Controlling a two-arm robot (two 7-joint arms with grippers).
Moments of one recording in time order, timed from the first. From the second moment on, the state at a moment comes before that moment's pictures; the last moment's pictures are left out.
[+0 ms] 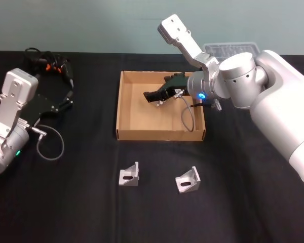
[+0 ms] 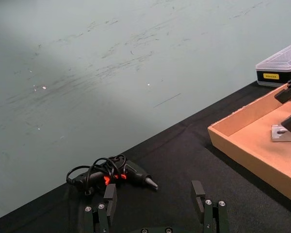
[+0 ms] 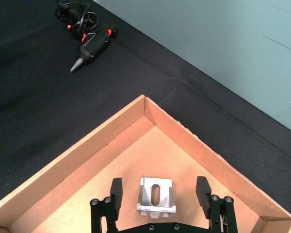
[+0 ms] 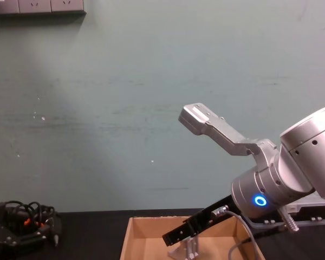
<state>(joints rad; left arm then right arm) -0.20 0.60 0.45 -1.41 -0.25 -0.12 0.03 0.81 0.14 -0.64 -0.89 0.17 0.50 0.46</state>
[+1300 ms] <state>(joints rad) -0.20 0.60 0.45 -1.41 -0.25 -0.12 0.03 0.39 0.54 -0.37 -1.43 0.46 0.18 0.74</state>
